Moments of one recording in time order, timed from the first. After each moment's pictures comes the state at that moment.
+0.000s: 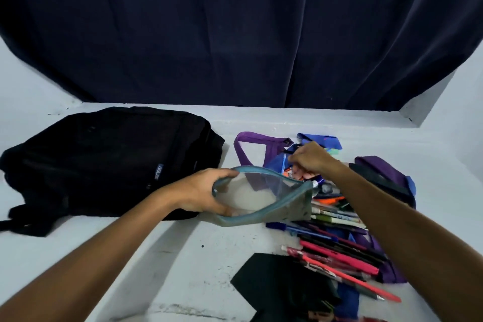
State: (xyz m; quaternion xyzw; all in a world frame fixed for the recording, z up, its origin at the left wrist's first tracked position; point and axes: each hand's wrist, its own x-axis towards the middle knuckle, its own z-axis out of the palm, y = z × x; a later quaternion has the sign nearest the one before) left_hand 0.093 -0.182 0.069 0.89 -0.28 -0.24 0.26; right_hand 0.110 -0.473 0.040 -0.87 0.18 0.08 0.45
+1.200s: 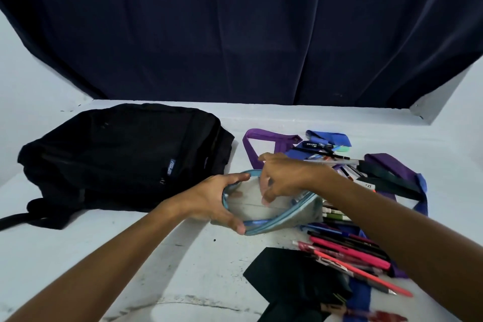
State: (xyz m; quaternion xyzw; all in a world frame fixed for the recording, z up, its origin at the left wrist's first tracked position) left_hand 0.079 -0.167 0.046 0.85 -0.27 -0.28 0.36; right_hand 0.058 -0.372 0.098 -0.96 -0.16 0.22 0.09
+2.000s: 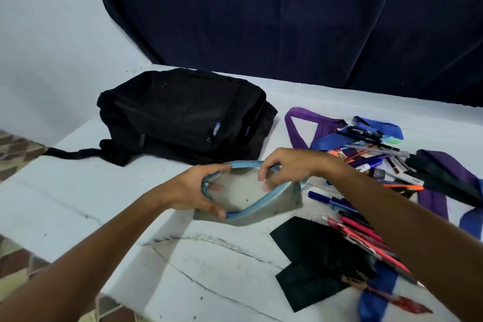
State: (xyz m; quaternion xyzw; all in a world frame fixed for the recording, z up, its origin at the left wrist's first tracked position) left_hand 0.012 -0.068 0.031 0.86 -0.14 -0.24 0.42; right_hand 0.060 -0.329 0.064 -0.89 -0.24 0.30 0.26
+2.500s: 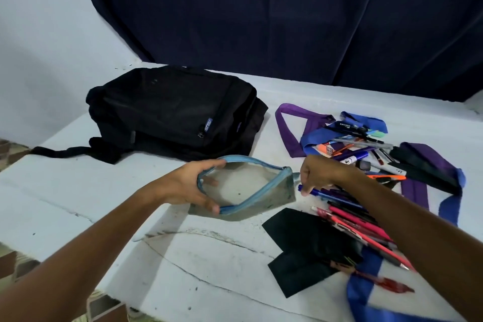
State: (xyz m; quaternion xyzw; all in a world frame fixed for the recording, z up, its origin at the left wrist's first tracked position) left_hand 0.010 -0.072 0.025 0.87 -0.14 -0.24 0.41; right_hand 0.055 -0.399 0.017 -0.95 -0.08 0.27 0.12
